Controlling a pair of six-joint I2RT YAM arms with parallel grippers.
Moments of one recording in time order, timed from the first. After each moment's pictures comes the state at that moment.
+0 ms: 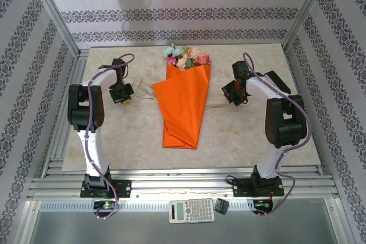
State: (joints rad) left arm 0.00 2.08 1.52 -0.90 0.05 -0.51; right arm 0.14 1.82 1.25 -0.66 -0.16 1.14
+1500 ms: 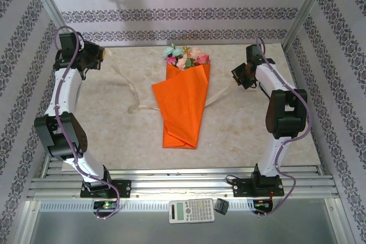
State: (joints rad) left arm 0.23 1.67 1.54 -0.48 0.40 -1.24; right arm 0.00 1.94 1.53 -0.69 -0.20 1.03
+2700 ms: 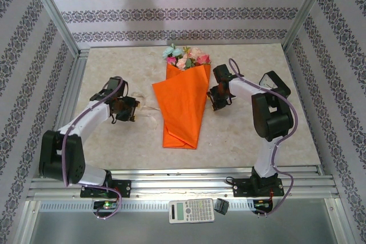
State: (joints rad) left arm -0.15 1.45 0.92 -0.60 0.26 -1.51; right arm 0.29 1.96 1.32 -0.63 -0.20 1.51
